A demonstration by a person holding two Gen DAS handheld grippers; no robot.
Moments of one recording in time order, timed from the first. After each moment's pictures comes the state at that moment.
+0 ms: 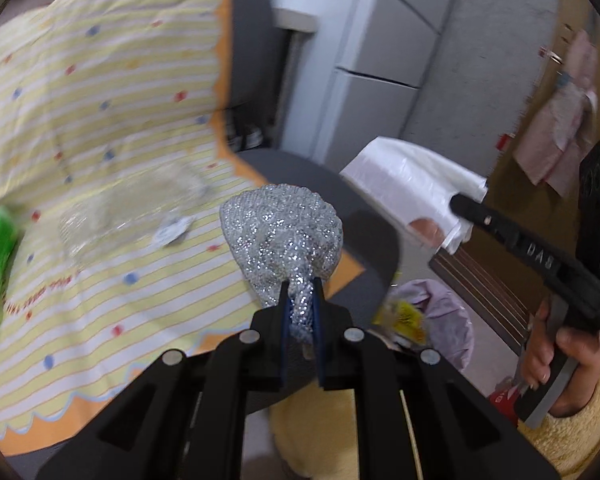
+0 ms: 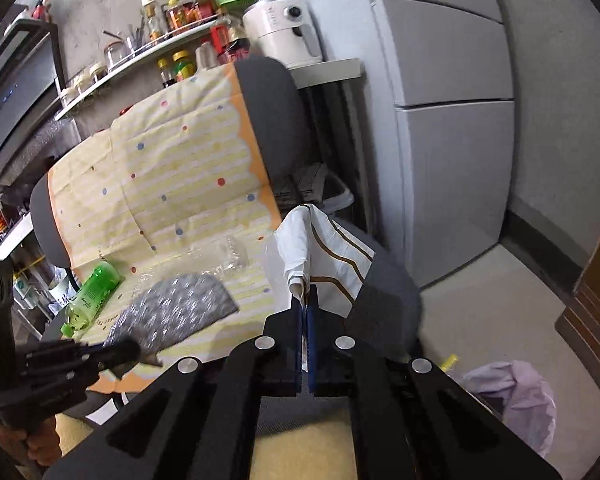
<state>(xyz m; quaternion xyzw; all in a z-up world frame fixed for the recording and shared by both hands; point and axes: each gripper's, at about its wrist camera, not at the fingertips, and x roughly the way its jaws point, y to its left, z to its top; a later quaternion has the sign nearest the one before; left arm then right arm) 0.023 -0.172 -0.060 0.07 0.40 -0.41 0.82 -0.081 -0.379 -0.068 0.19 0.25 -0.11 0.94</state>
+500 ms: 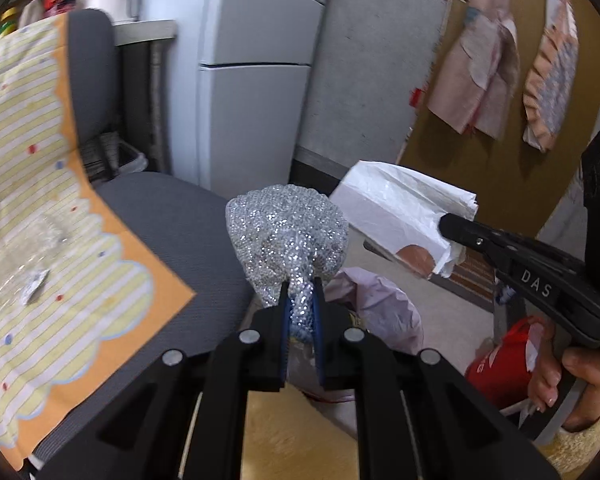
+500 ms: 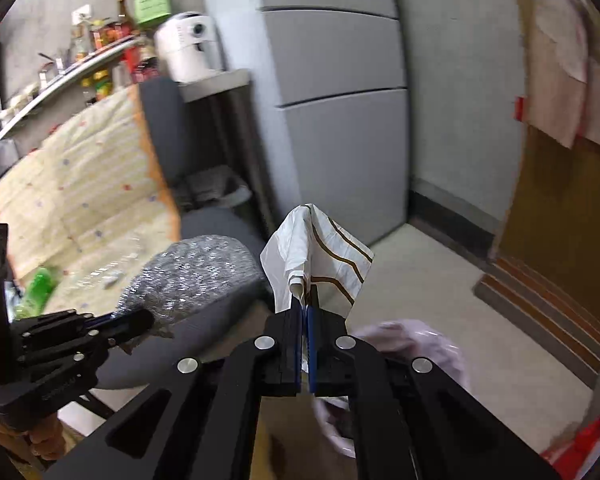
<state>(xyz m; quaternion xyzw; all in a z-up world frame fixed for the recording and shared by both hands) -0.065 -0.290 -0.081 0.14 0.35 -0.53 0.76 -0.192 -0.437 -0.099 0.19 0.27 -0.27 0.90</state>
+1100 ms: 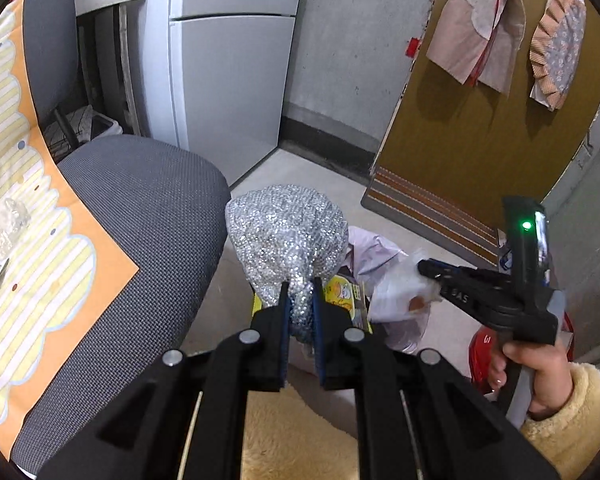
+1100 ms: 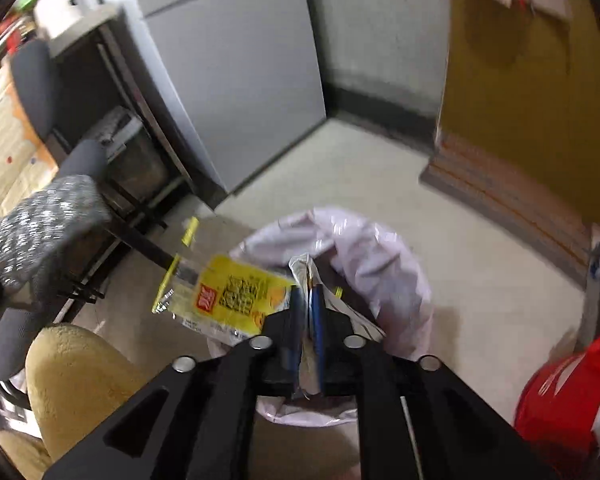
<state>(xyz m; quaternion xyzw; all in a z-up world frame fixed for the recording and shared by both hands) -0.070 -0.331 -0.129 0.18 0.40 -0.53 0.73 -0.207 -0.525 -0.255 0.32 0.39 -0.32 0.80</state>
